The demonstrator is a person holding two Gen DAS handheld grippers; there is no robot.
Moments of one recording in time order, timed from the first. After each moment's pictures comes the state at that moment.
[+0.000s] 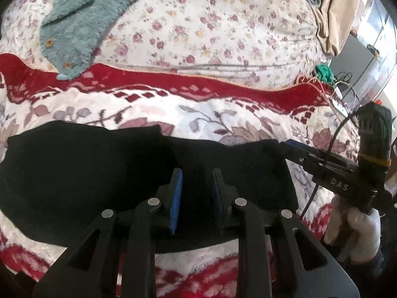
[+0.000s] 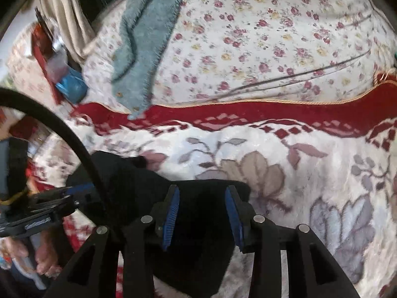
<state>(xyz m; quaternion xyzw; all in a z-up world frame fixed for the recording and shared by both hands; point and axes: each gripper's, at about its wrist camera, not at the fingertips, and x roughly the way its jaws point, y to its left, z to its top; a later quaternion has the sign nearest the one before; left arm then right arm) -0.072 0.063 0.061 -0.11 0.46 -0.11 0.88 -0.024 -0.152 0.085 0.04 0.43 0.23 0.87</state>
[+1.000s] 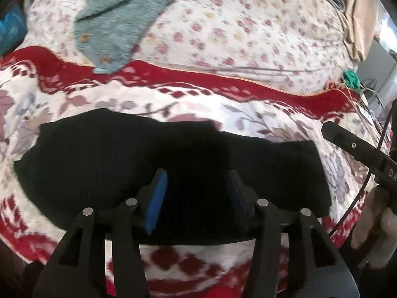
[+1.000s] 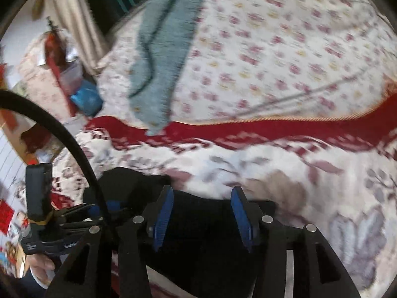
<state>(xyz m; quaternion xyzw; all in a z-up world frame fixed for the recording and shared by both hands) -0.091 0.107 0.058 -0.10 0.45 -0.01 0.89 -0.034 -0.124 0.110 0.08 0.37 0.31 0.87</state>
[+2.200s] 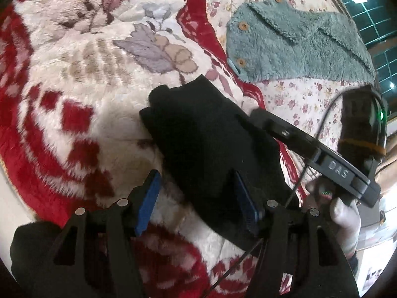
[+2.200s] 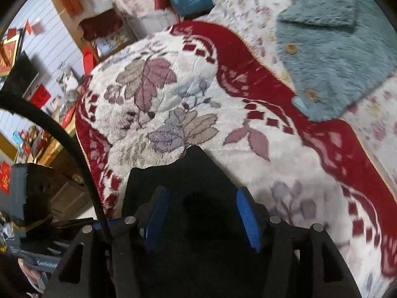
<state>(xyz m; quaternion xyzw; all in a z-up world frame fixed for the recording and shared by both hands) -0.168 0.311 0.000 -0.44 0.39 0.11 0.80 0.018 0.242 0.067 -0.17 0.46 0.54 0.68</state>
